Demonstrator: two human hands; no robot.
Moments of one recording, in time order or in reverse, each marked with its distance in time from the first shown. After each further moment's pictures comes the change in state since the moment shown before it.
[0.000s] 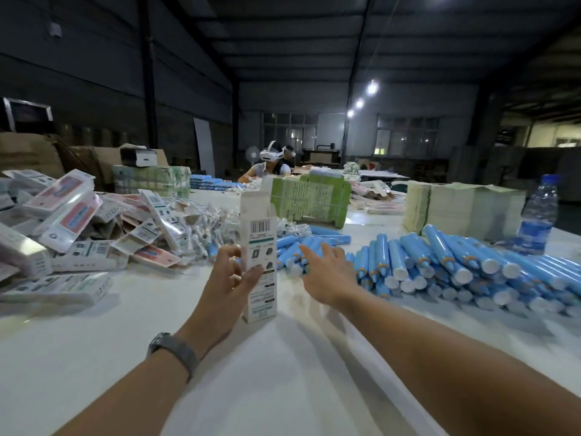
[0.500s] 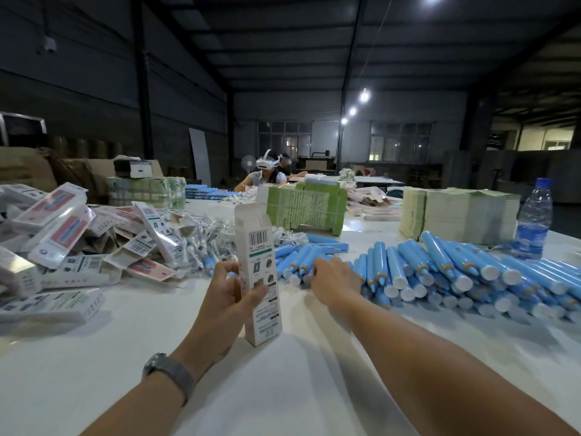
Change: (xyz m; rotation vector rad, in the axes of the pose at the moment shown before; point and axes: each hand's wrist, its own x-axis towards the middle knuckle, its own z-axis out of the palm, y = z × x) left_hand -0.003 0.008 0.005 -0.111 -0.051 -0.063; right_hand 0.020 0.012 0.011 -0.009 0.123 0.169
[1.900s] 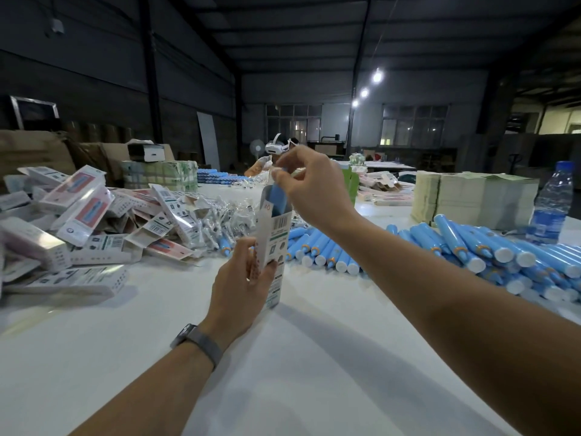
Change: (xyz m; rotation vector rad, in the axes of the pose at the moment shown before) left_hand -0.005 -0.006 -0.004 0.607 0.199 0.261; right_hand -0.051 -0.085 -0.142 0.749 0.411 -0.511
